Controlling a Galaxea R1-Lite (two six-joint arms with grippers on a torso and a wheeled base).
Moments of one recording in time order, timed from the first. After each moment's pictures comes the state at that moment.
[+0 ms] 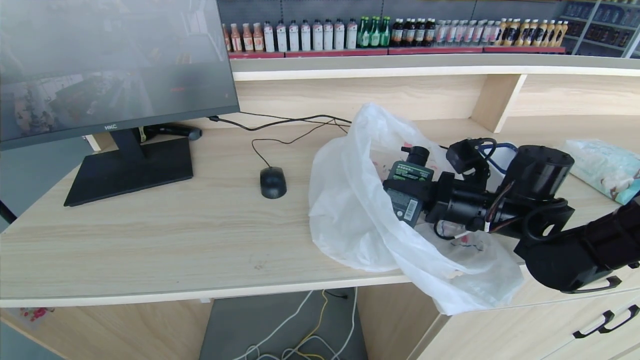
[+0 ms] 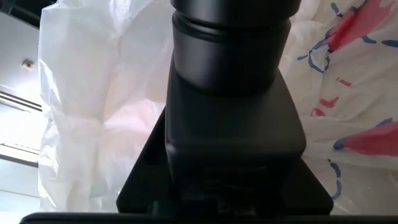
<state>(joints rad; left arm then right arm) 0.00 0.00 0.00 0.00 0.00 -0.01 0.29 1.94 -0.84 -1.15 0.85 0.88</state>
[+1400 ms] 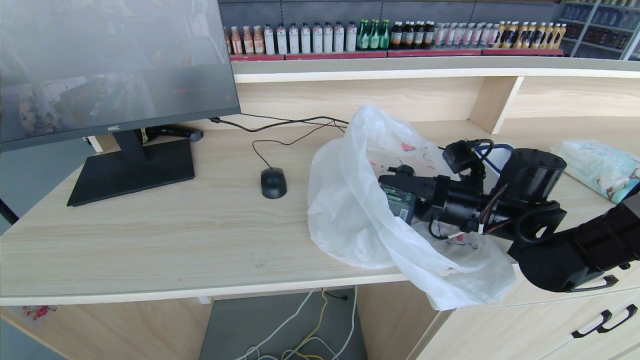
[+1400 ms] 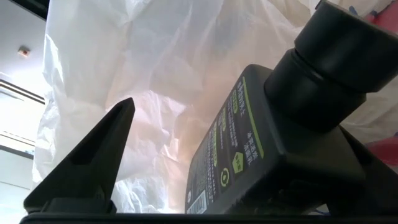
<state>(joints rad) 0.00 0.00 0.00 0.00 0.00 -0.01 0.30 1.99 -0.85 -1.16 0.85 0.81</state>
